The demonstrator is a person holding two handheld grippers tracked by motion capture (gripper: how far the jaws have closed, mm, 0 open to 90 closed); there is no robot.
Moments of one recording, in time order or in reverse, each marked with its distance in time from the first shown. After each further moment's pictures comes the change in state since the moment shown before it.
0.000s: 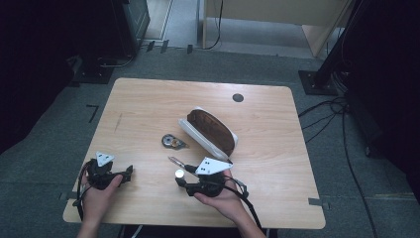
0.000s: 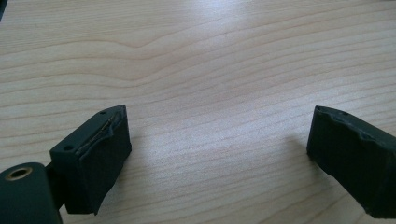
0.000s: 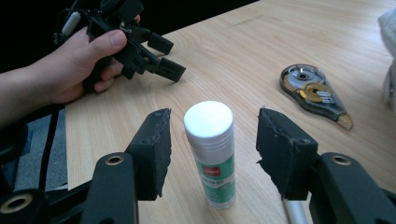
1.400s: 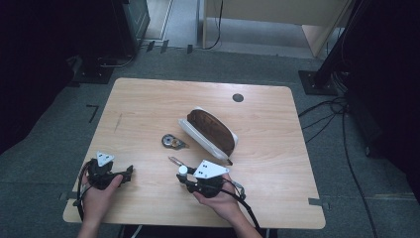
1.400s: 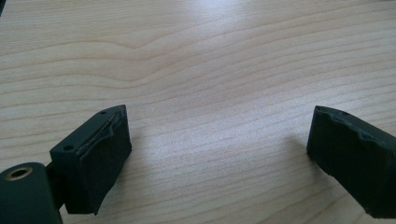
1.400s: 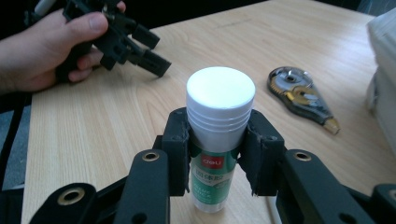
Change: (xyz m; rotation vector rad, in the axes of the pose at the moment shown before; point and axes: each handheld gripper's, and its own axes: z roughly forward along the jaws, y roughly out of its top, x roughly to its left) left arm 0.000 0.000 0.000 0.000 -0.002 0.004; right arm -0.001 -0.011 0.009 -0.035 -0.066 -0.075
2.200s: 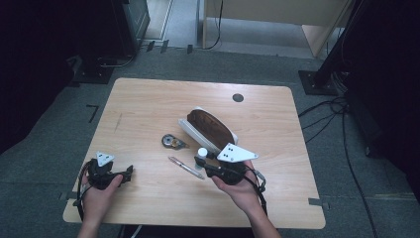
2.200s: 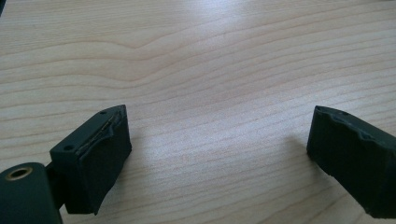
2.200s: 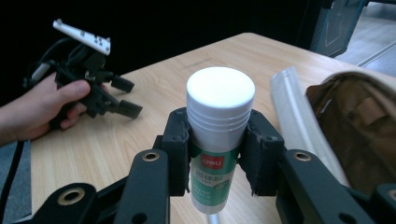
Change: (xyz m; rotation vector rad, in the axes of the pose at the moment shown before) left arm 0.000 0.000 0.000 0.000 0.000 0.000; right arm -0.033 0.045 -0.062 -0.079 -0.069 0.064
